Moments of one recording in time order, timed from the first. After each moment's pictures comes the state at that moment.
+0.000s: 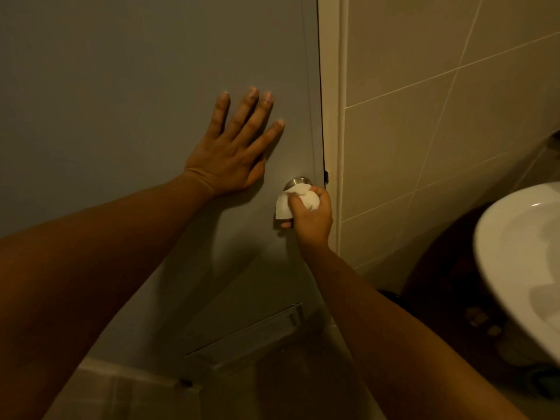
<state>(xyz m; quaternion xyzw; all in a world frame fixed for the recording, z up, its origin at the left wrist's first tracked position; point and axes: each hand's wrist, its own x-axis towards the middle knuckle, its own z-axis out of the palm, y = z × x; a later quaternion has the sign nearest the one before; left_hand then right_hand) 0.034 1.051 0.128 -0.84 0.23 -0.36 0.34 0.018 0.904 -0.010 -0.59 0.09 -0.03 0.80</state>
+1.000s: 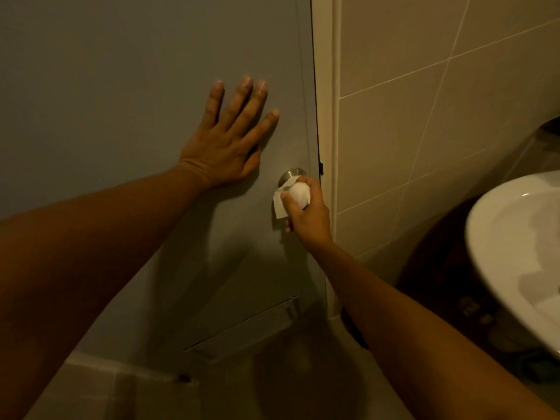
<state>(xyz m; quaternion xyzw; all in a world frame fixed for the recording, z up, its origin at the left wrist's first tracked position) 0.034 1.052 0.127 -0.83 0.24 -0.36 0.34 0.013 0.888 -0.022 -0.71 -0.02 -0.01 0.71</state>
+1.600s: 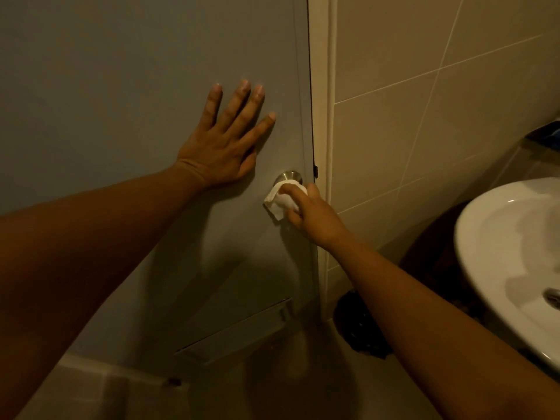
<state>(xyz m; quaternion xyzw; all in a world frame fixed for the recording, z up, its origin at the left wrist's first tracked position) 0.034 1.053 0.127 -0.84 0.23 -0.36 0.33 0.030 0.852 -0.013 -0.89 -0.25 -0.03 0.39</state>
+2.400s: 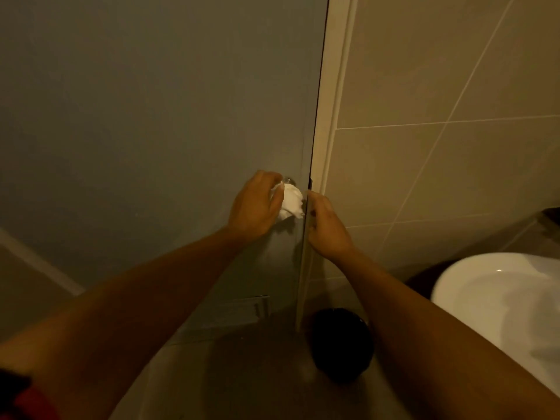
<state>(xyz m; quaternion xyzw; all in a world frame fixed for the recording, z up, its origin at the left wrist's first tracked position) -0.022 0.937 0.044 -0.93 -0.08 -0.26 -0.25 0.042 0.777 -0.008 -0.85 -0.30 0.02 0.43</state>
